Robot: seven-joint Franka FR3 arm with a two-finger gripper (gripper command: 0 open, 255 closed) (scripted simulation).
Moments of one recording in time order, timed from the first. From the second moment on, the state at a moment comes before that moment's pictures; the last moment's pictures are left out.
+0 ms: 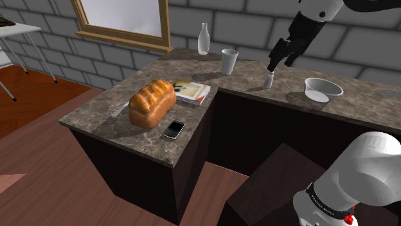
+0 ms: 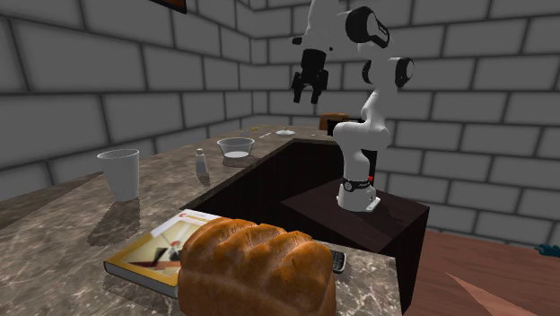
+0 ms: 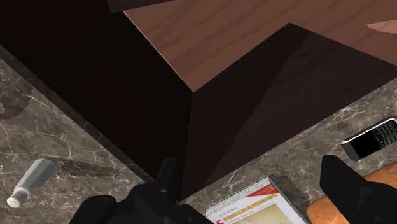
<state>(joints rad) 0.00 -0.83 -0.01 -2.31 -0.03 1.71 0.14</state>
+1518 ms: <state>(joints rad) -0.13 -0.34 0.54 -2.29 -0.01 2.11 1.01</state>
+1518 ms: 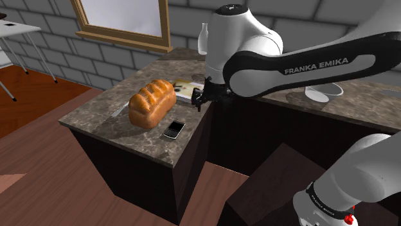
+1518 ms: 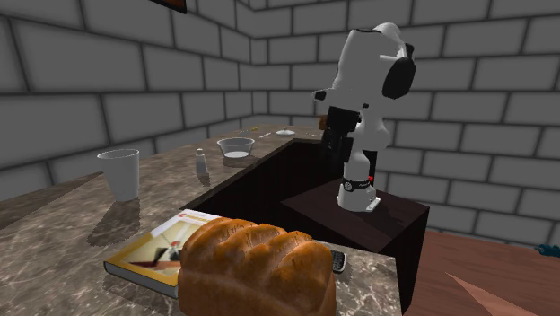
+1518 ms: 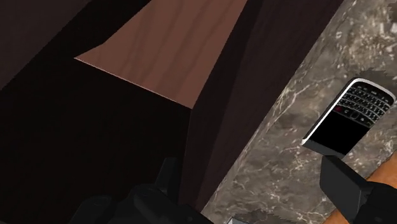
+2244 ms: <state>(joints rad) -0.14 0.21 0.69 -1.96 -0.40 2.11 1.60</state>
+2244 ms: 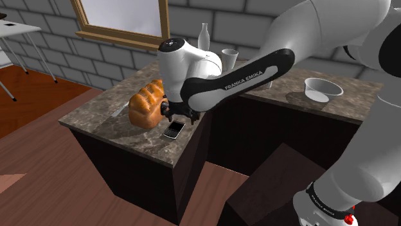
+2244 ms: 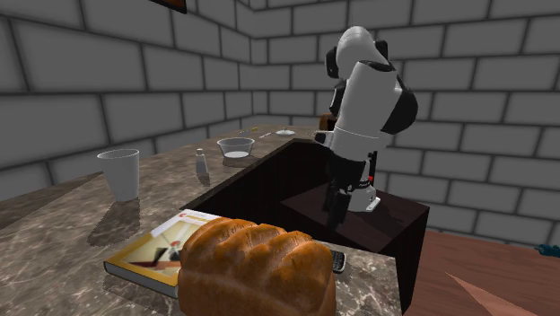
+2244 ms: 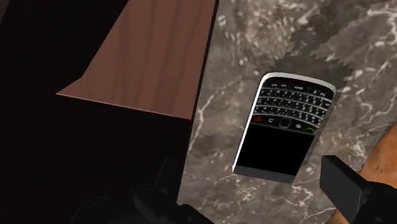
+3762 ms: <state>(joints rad) -0.05 0.44 0.62 -1.83 -0.56 2.14 1.78</state>
